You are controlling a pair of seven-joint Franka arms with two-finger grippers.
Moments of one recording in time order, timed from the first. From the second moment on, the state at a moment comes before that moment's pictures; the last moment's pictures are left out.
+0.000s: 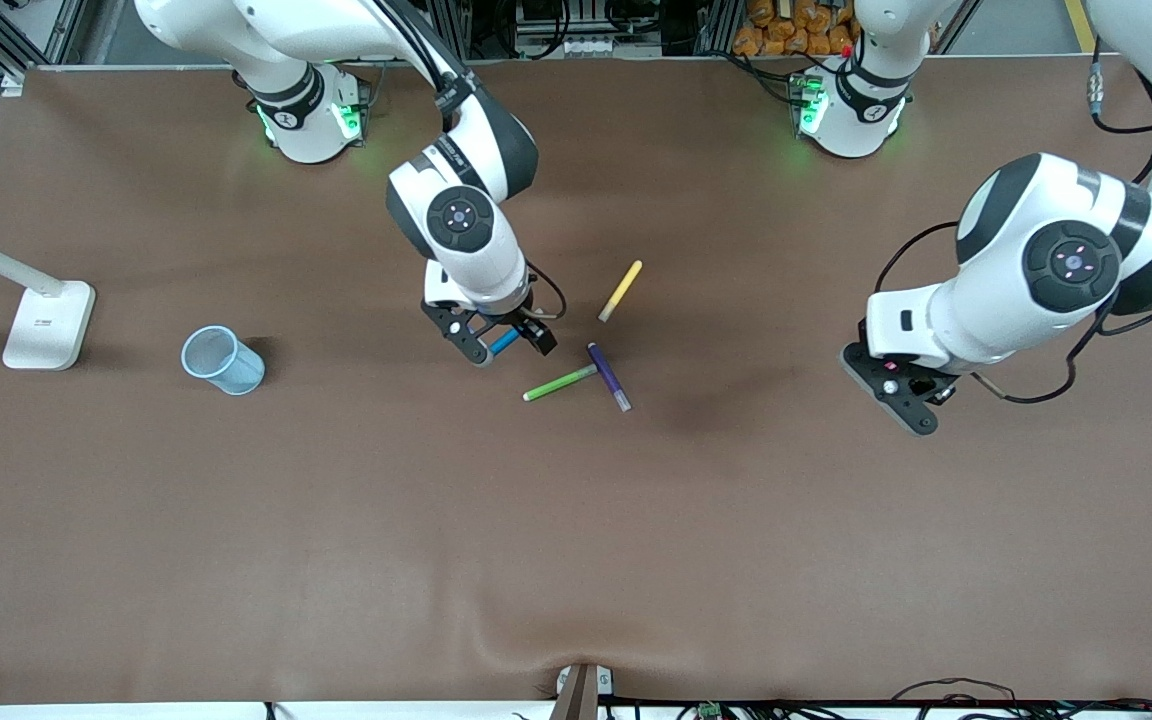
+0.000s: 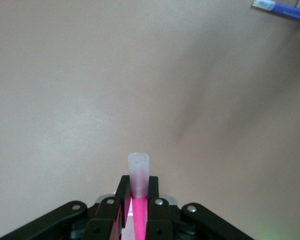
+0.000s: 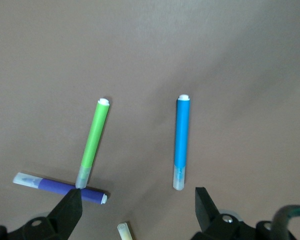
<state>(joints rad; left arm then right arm) 0.69 0.44 -1.08 -1.73 0.38 1.87 0.38 0.73 0.45 -0.01 -1.83 0.14 2.29 1.45</state>
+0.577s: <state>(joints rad) 0.87 0.44 -1.19 -1.83 0.37 1.92 0.49 0.74 0.46 -0.01 -1.93 0.14 2.36 1.46</state>
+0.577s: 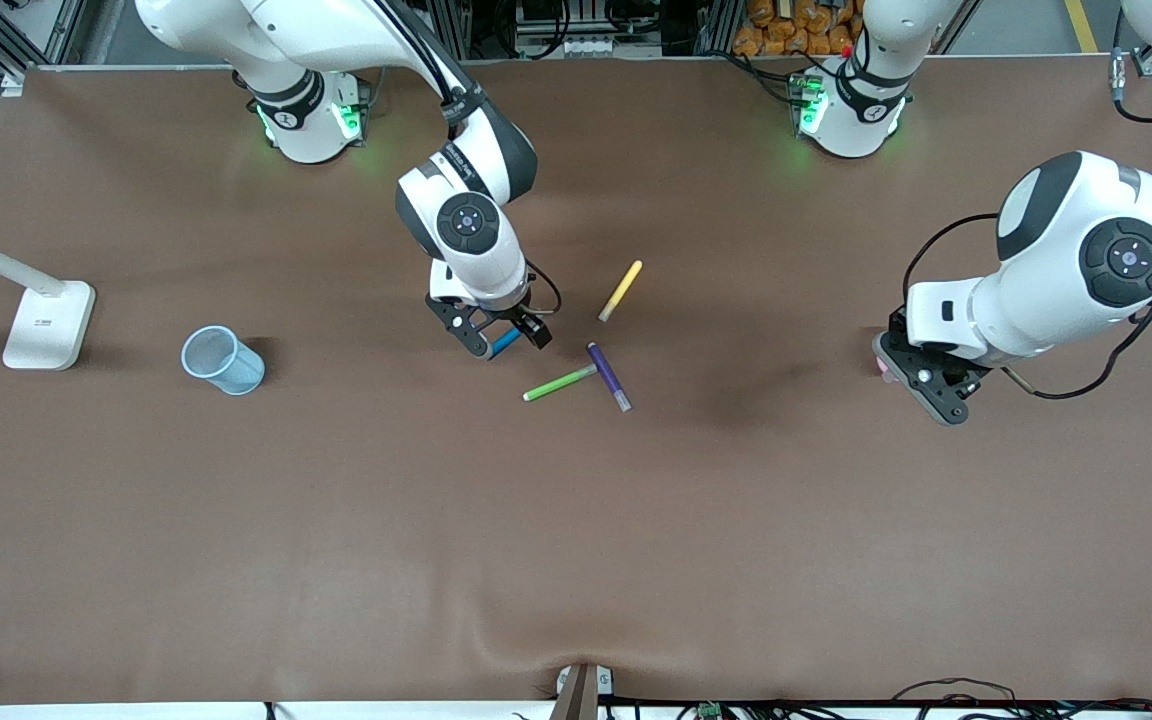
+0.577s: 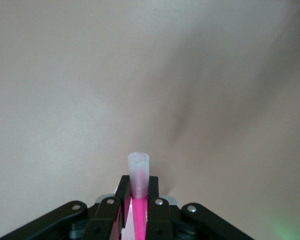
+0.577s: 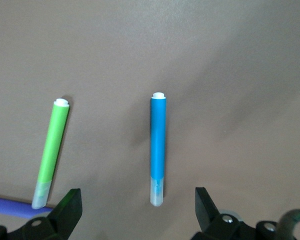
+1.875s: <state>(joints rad) 1.32 0.57 -1.43 -2.15 0.36 2.16 0.74 0.80 0.58 -0.02 -1.92 0.14 2.44 1.49</state>
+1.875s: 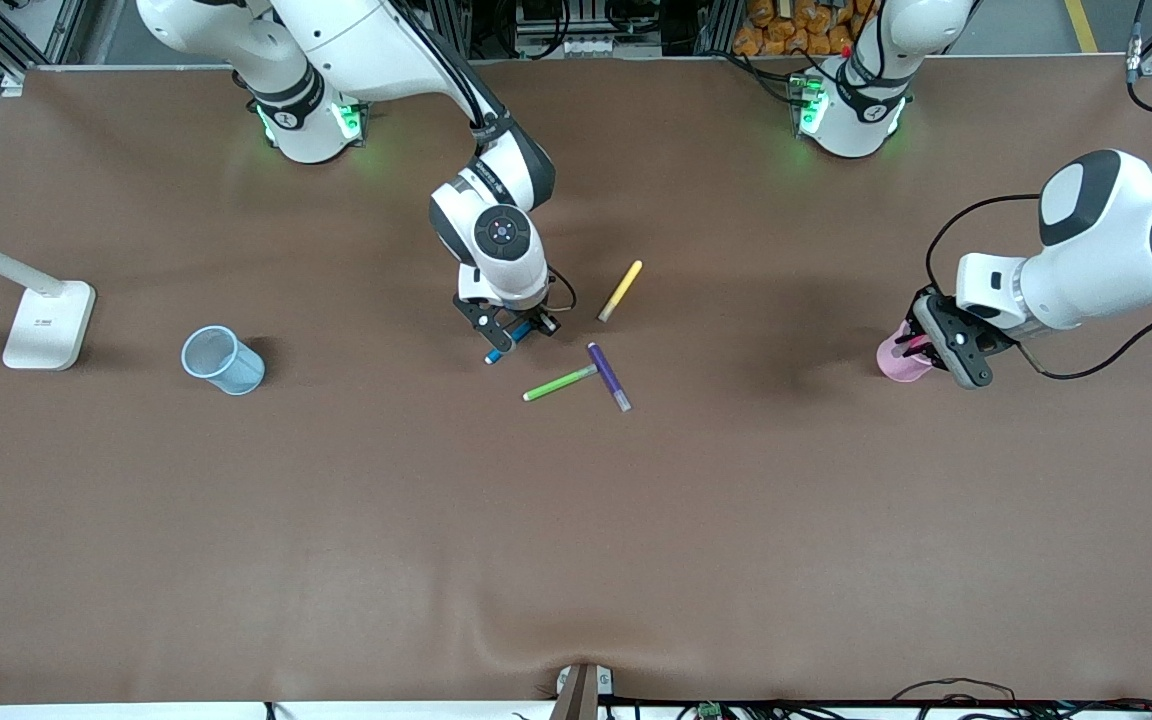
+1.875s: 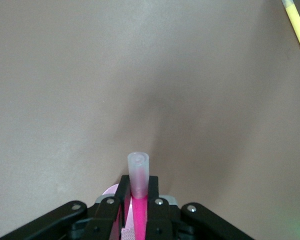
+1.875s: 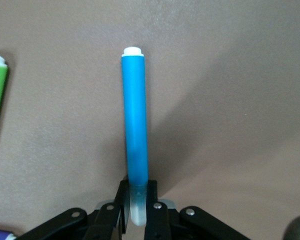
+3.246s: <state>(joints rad) 1.37 0.57 -1.34 -2.22 0.36 2.24 0.88 0.11 0.36 -0.05 -1.71 0.17 1.39 0.62</state>
